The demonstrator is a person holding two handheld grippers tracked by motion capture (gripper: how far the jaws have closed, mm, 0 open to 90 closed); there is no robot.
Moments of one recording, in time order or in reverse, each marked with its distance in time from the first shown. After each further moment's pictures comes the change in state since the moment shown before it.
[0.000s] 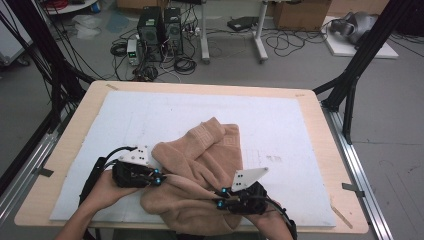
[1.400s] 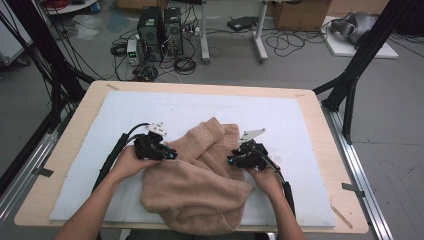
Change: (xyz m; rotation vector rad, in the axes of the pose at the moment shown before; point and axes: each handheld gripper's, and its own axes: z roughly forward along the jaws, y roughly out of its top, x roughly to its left) left arm 0.087 0.017 0.057 0.085 0.058 -0.131; right arm -0.136 -0.009 0.024 0.146 -0.314 0.173
